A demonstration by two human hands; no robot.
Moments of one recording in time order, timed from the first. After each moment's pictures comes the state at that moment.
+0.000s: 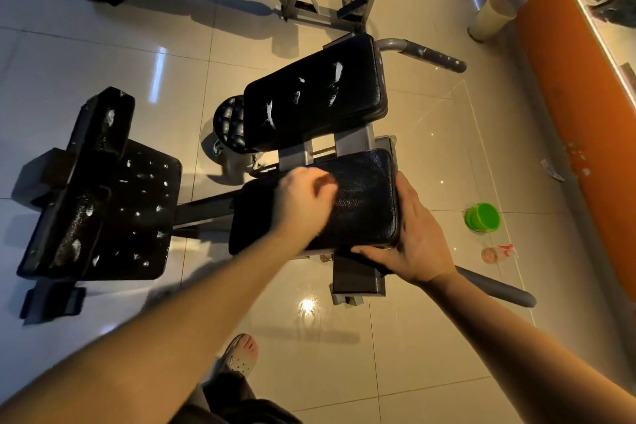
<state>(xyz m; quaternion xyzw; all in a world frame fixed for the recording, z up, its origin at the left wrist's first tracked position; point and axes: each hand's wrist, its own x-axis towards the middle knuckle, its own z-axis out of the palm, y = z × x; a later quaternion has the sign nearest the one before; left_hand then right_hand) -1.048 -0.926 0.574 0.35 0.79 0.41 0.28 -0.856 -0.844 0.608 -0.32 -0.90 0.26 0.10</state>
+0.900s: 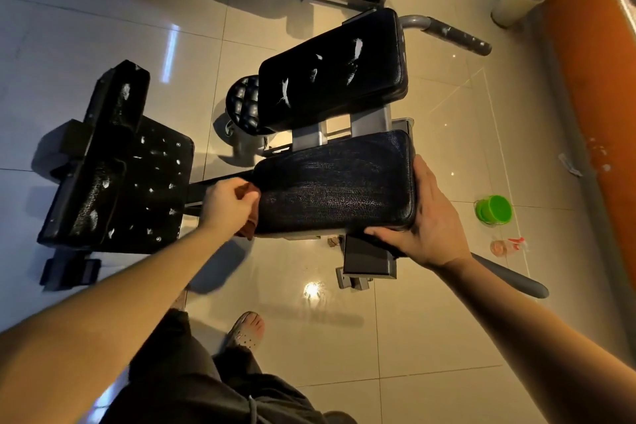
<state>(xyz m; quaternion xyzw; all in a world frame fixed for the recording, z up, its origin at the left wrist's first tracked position) -1.128 -1.015 0.496 0.24 0.87 0.30 0.32 -0.851 -0.842 0.602 -0.33 -0.90 0.26 0.09</state>
